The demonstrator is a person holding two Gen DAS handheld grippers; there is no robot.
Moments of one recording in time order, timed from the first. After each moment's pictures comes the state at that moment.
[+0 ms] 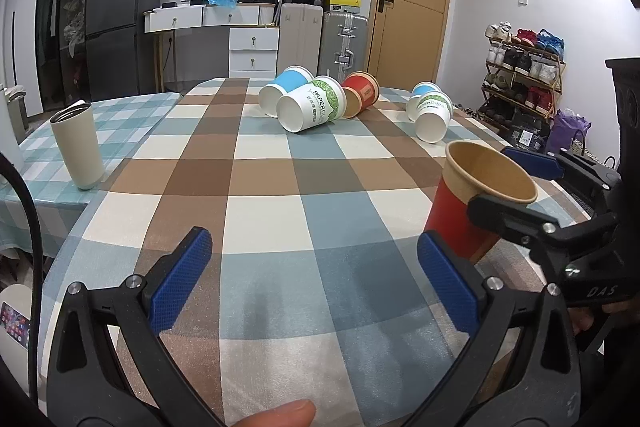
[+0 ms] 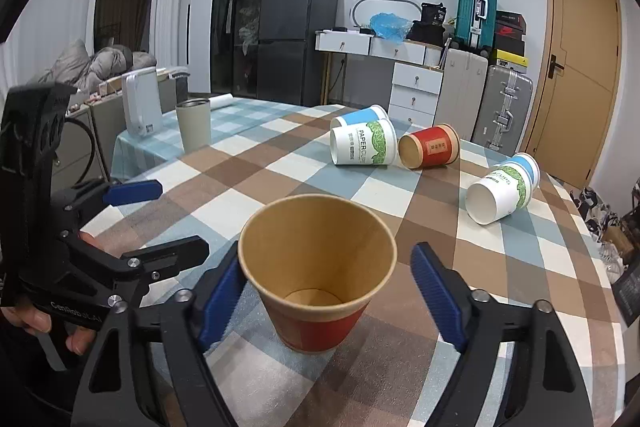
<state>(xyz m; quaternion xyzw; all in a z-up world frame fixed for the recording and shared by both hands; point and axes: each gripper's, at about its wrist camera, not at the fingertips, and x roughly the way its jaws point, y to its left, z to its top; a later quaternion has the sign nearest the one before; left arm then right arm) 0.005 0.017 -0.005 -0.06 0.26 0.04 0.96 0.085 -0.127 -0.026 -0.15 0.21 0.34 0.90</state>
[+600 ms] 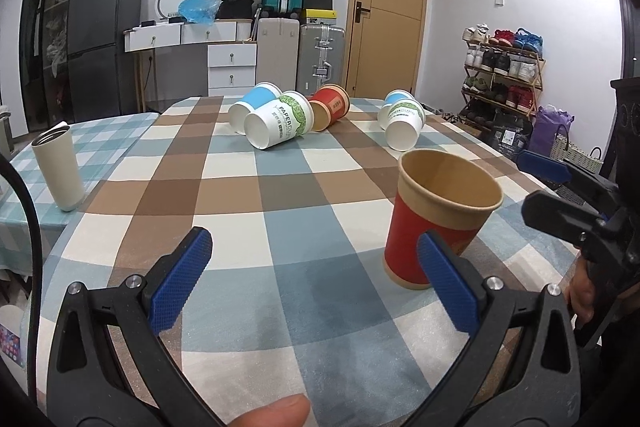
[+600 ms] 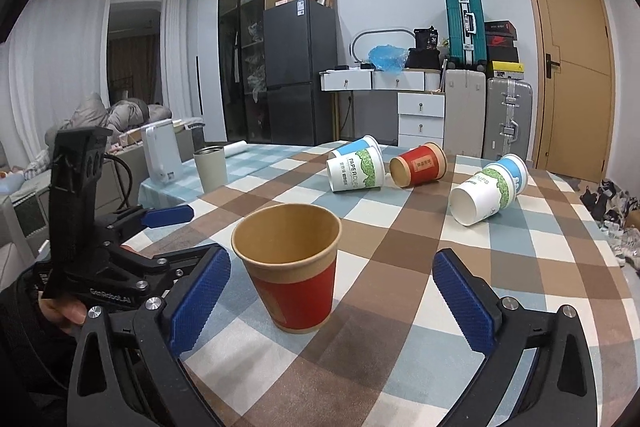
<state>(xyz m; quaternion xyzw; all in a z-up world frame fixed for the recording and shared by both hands) 0.013 -0.012 -0.001 -0.04 0.23 0.00 0.97 0.074 -0.194 -0.023 -0.06 0.17 0.38 0.91</state>
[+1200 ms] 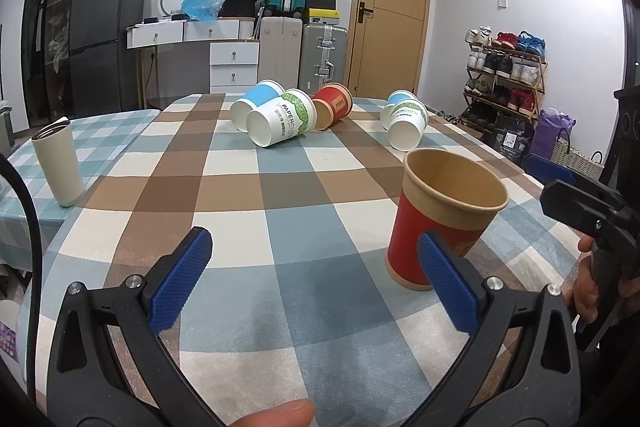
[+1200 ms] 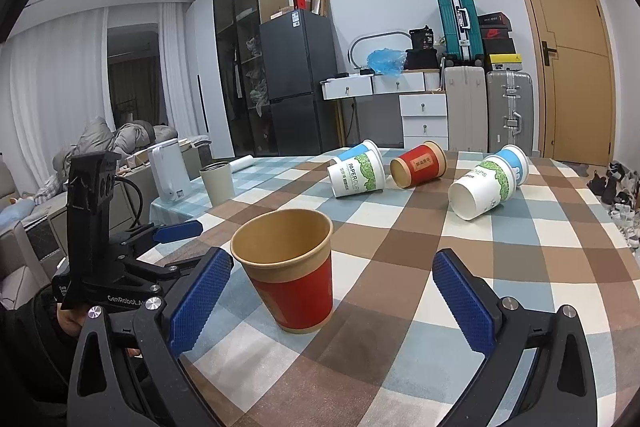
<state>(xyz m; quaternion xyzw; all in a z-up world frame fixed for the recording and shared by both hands) 0.011 -0.006 -0.005 -0.05 0.23 0.00 0.97 0.076 -0.206 -0.023 -0.03 0.17 0.39 0.91</state>
